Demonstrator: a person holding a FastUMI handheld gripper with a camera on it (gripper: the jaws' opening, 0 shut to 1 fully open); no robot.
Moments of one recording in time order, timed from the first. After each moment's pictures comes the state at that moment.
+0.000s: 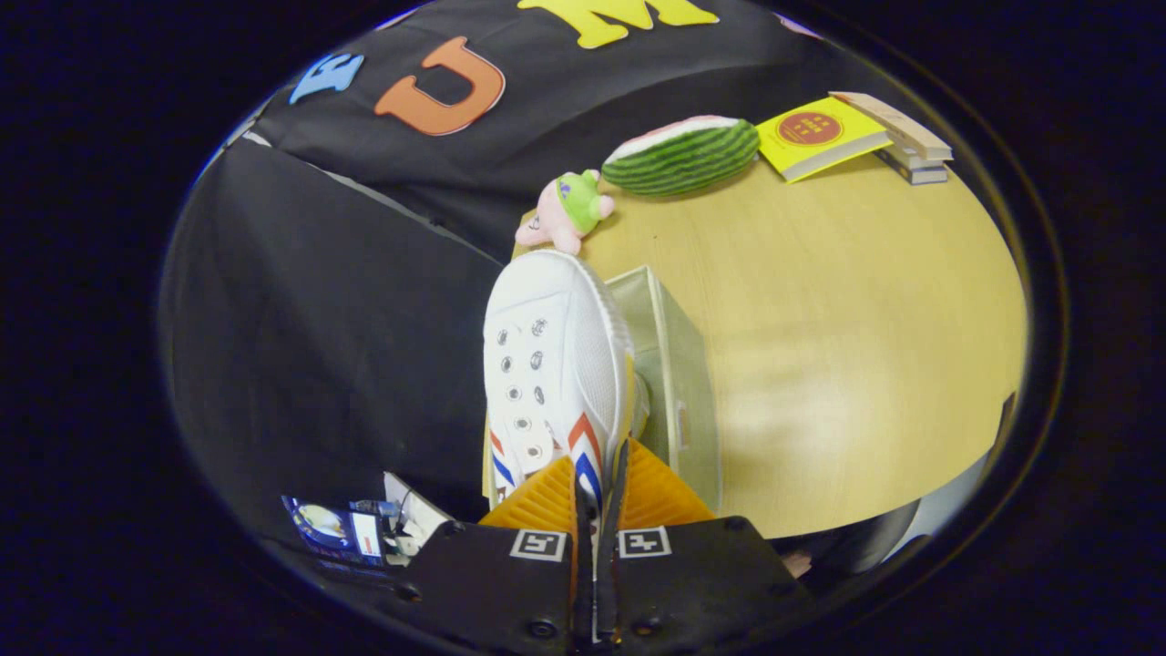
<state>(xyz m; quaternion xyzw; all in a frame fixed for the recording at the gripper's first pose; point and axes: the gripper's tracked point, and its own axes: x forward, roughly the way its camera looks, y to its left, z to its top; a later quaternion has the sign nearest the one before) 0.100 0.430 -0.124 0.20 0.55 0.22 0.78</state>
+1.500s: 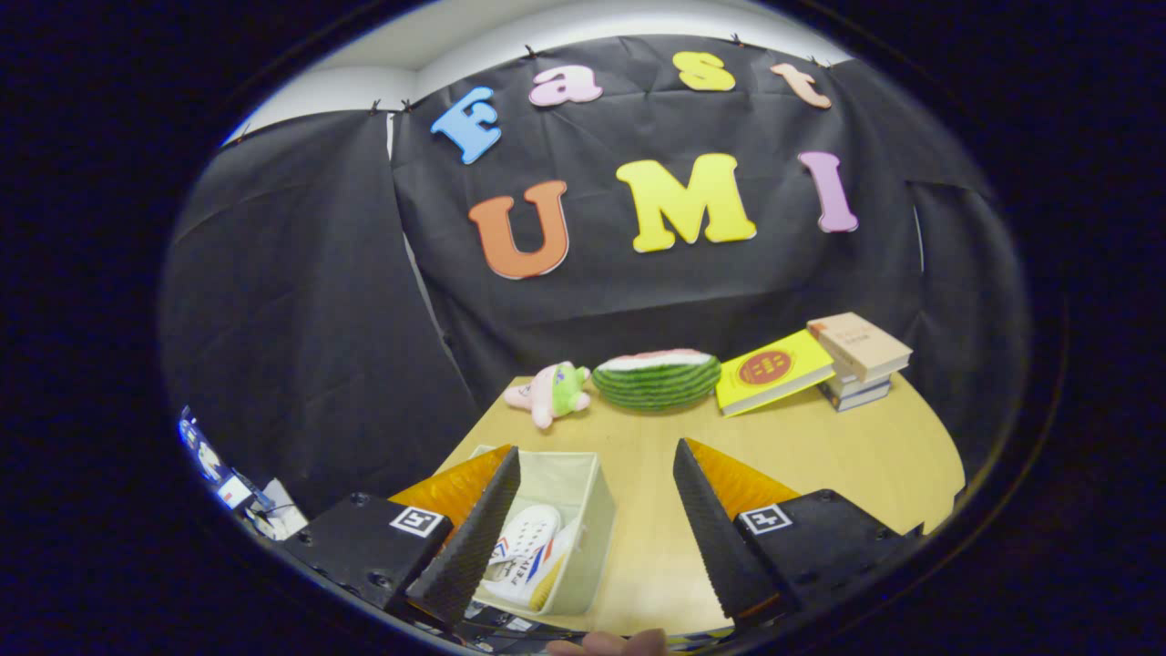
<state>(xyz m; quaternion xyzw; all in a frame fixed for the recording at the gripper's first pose) 0.117 0.323 0.010 0.05 0.17 0.18 0.97</state>
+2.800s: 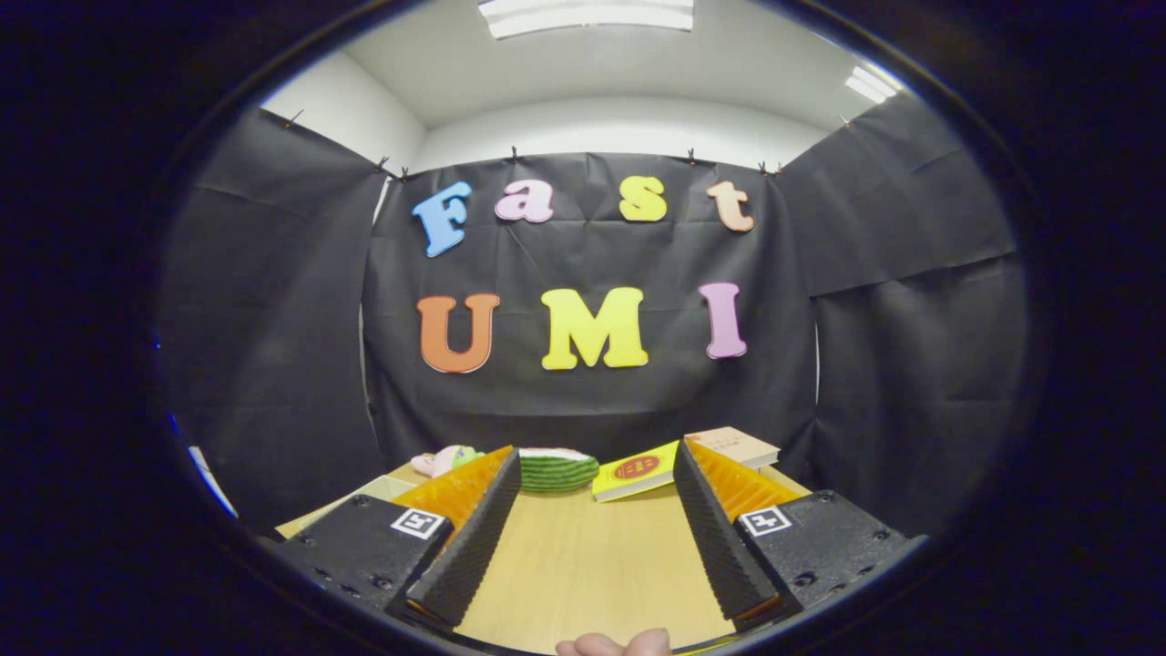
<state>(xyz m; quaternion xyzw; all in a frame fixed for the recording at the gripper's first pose) 0.045 0.177 0.037 0.01 -0.03 0.08 1.00</state>
